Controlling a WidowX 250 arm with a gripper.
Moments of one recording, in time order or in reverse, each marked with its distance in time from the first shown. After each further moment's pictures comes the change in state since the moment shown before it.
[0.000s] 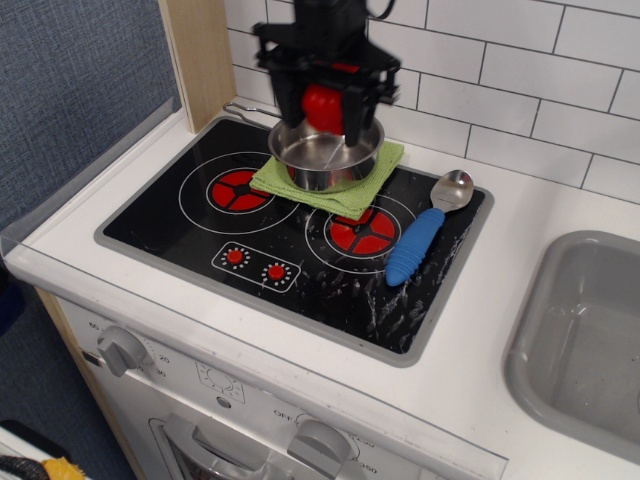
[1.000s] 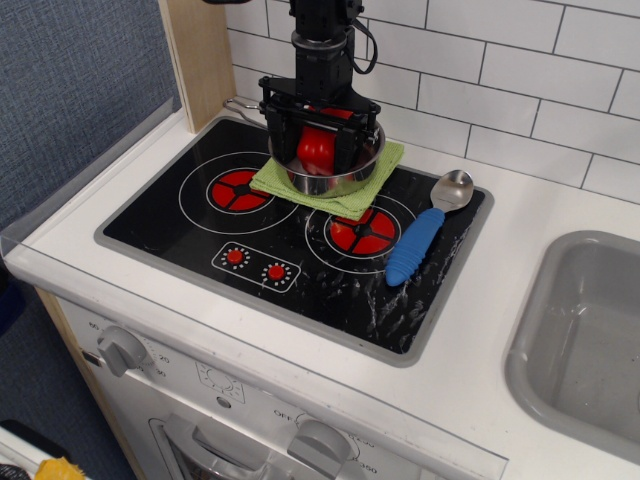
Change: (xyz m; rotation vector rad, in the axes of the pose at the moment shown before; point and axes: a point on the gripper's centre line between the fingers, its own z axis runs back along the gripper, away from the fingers) arm 0.021 0.028 -0.077 -0.015 0.169 0.045
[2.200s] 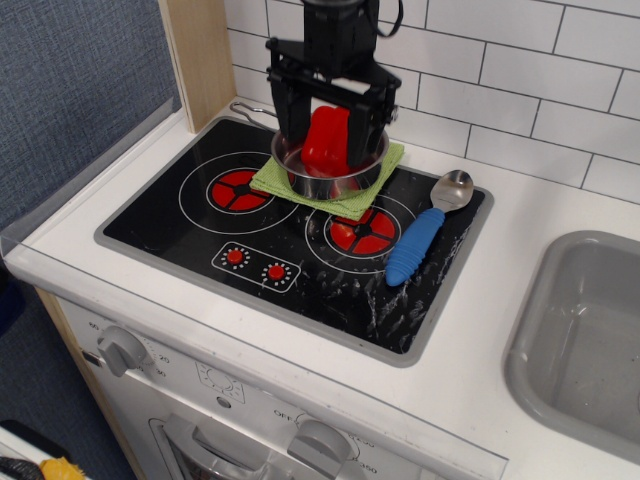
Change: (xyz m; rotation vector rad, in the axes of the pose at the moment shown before) arm -0.040 -0.027 0.053 0.016 -0.048 -0.140
